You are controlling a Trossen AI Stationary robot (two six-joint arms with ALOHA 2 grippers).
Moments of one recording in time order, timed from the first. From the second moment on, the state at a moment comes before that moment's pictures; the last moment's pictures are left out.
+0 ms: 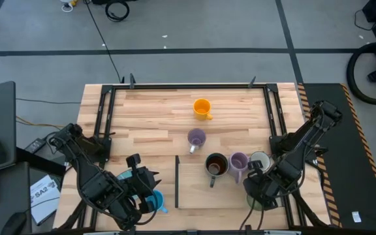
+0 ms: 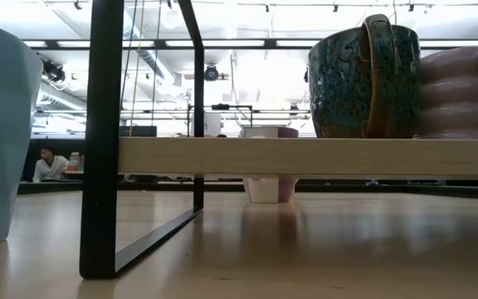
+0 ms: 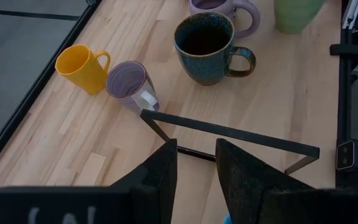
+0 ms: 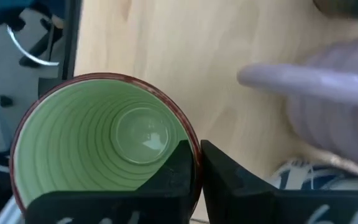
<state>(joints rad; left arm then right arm) -0.80 1.77 1.96 -1.41 -0.81 -0.93 0.83 1.44 1.14 -1.02 0.06 0.67</state>
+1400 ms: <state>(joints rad) -0.80 1.77 1.96 -1.41 -0.81 -0.93 0.83 1.43 1.14 -1.14 0.14 0.88</state>
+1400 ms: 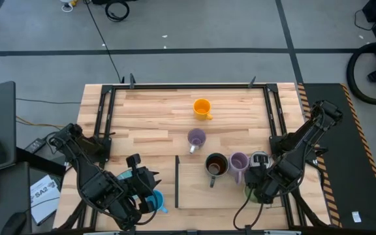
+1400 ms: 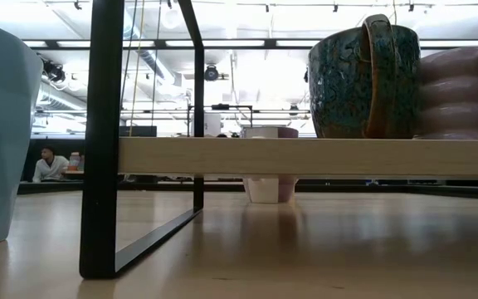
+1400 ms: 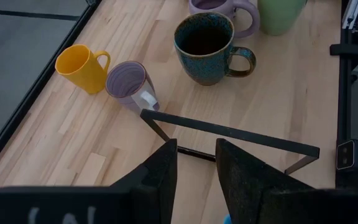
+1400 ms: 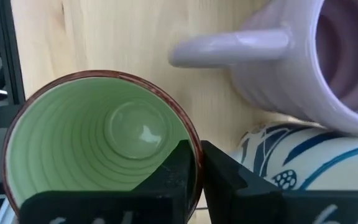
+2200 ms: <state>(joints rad) -0.80 1.77 1.96 -1.41 -0.81 -0.93 0.83 1.44 1.14 -1.17 0.11 0.88</state>
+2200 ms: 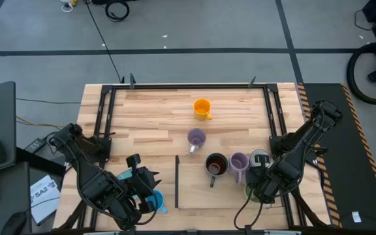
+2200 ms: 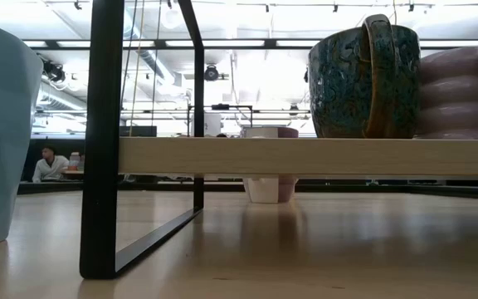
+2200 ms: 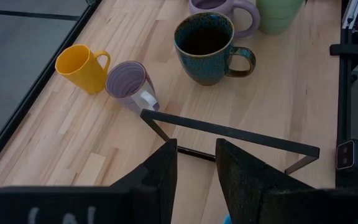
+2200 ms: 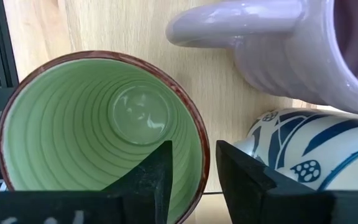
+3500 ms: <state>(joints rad) -0.80 1.77 1.96 -1.40 -0.81 -0.93 0.80 1.34 1.24 -1.36 0.15 0.89</state>
